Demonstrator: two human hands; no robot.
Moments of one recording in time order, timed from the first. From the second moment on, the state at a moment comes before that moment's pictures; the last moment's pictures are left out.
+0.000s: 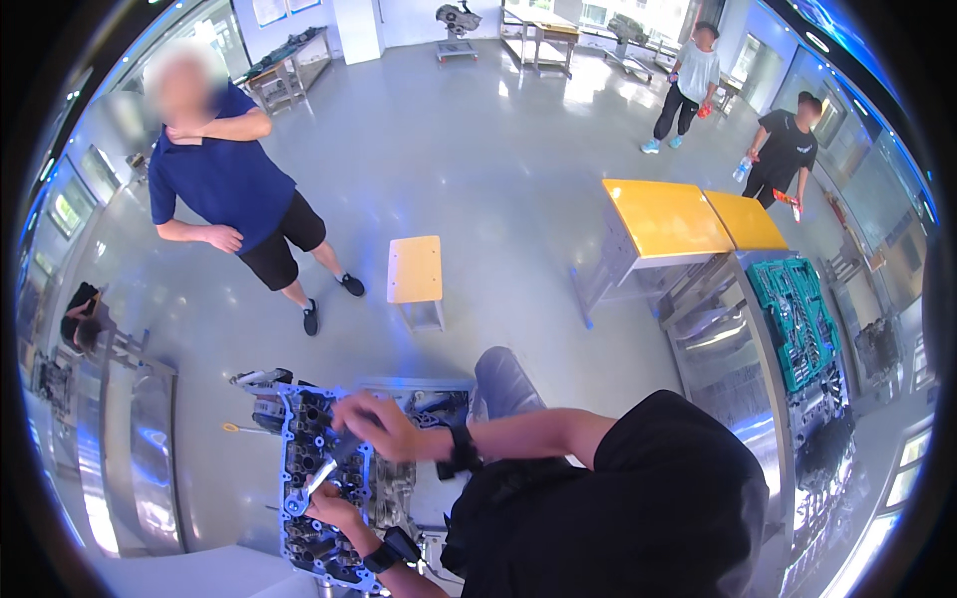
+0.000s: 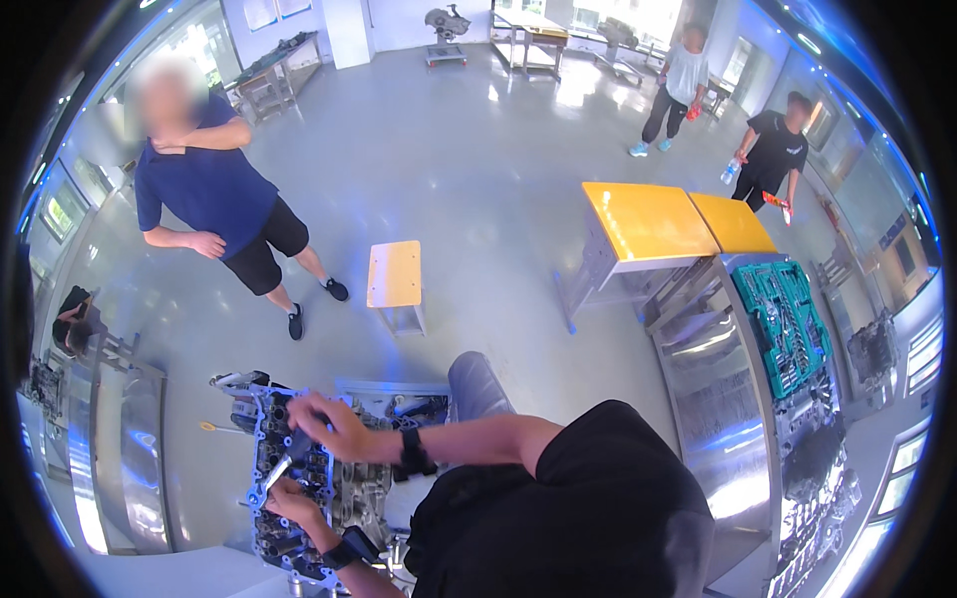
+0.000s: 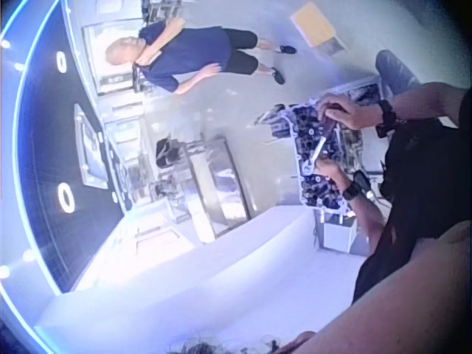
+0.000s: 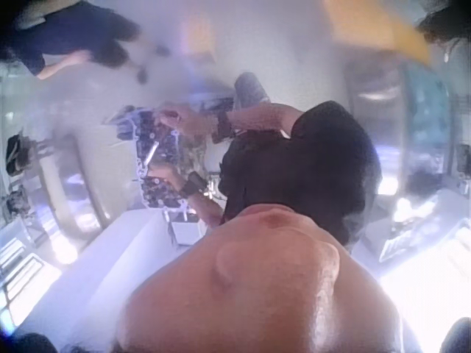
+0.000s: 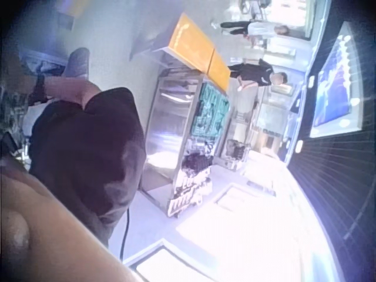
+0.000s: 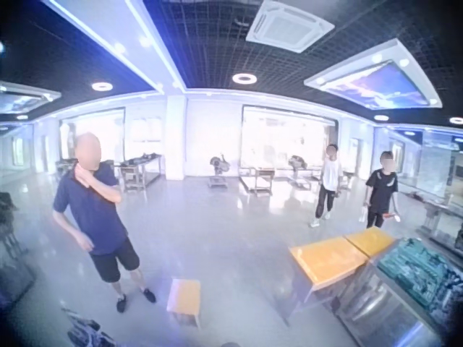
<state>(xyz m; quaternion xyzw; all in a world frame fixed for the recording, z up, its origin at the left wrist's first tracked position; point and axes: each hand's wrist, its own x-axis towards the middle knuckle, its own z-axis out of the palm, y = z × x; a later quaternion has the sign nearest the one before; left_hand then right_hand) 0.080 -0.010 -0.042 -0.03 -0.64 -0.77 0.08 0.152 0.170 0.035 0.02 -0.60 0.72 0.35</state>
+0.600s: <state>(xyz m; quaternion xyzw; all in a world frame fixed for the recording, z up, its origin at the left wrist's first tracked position) 0.085 -0.007 -0.046 -0.07 -0.63 -0.77 0.03 0.132 0.174 0.020 0.12 -0.57 0.77 0.26</state>
